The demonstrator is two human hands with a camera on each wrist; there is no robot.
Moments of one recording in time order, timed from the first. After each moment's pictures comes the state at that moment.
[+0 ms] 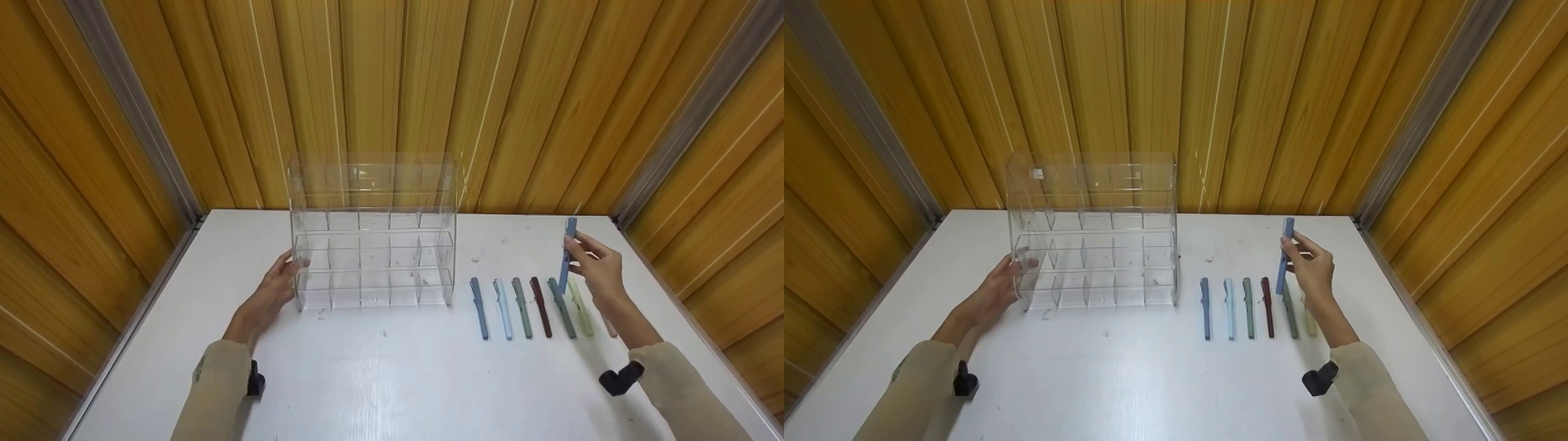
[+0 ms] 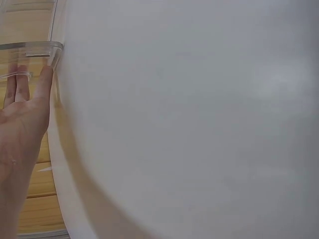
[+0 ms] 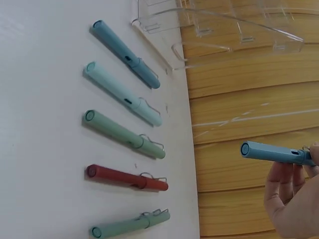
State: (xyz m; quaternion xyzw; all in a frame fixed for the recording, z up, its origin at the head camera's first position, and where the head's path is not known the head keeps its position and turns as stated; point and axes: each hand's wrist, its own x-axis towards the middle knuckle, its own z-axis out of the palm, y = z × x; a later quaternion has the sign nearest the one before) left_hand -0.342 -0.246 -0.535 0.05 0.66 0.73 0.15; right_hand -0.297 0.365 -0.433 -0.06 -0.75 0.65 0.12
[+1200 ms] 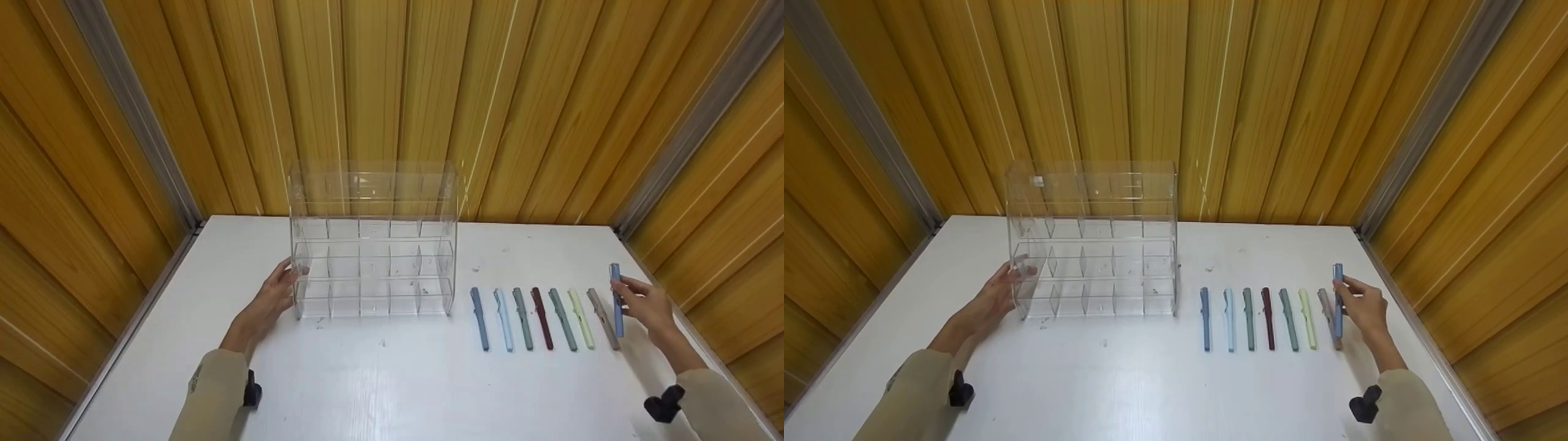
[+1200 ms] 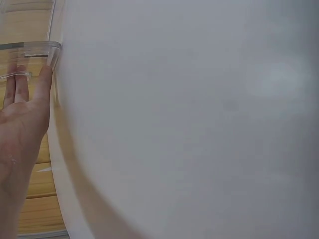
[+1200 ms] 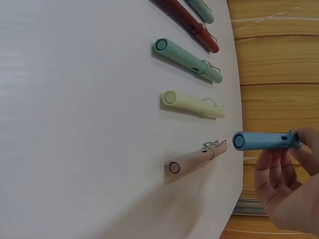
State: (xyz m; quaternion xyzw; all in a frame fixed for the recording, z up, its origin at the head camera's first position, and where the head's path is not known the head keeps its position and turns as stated) left_hand -0.345 -0.246 -0.538 0.06 0.67 0.73 0.14; right_hand -0.291 0.472 -0.482 -0.12 -0.87 0.47 0.05
